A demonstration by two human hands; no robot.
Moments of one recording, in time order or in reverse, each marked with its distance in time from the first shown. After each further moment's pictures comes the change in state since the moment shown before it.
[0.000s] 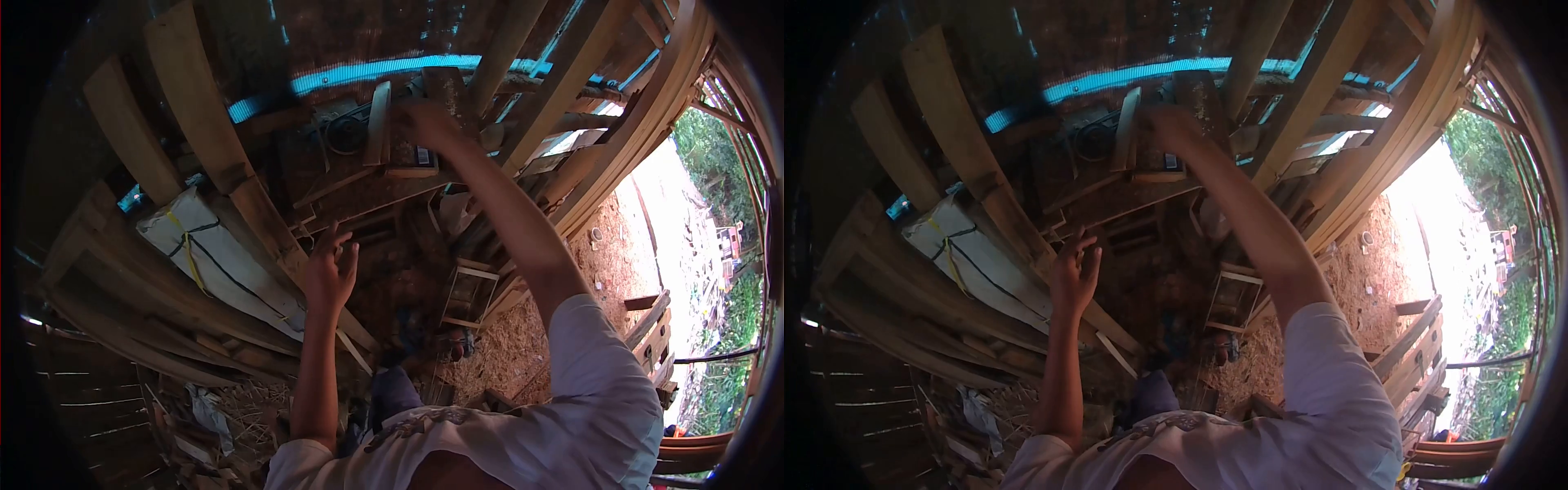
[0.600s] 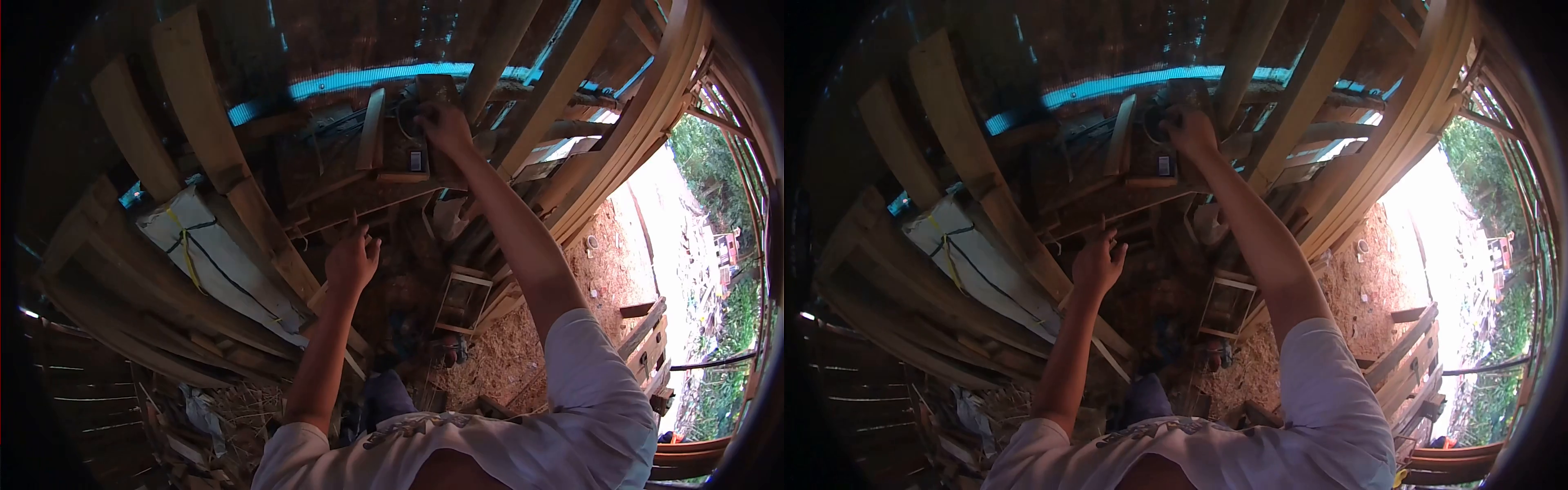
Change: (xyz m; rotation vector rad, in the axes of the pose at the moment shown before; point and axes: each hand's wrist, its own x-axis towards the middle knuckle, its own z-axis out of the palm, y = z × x) left_hand 0.015 0.001 0.063 0.303 -0.117 0.084; right_hand -0.024 0.043 -0.006 0.175 0.337 0.247
